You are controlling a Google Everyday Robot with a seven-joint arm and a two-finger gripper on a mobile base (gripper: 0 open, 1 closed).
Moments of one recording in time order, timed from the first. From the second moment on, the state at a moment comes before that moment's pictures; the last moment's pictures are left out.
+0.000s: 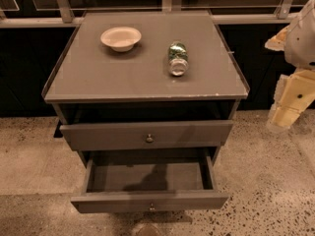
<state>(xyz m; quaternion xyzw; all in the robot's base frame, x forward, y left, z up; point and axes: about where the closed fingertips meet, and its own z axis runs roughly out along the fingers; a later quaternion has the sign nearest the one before) 0.437 -0.217 0.977 -0.60 0.78 -0.04 0.17</state>
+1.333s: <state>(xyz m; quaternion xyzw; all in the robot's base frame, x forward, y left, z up) 0.417 -0.236 0.739 -0.54 0.76 0.15 0.32</state>
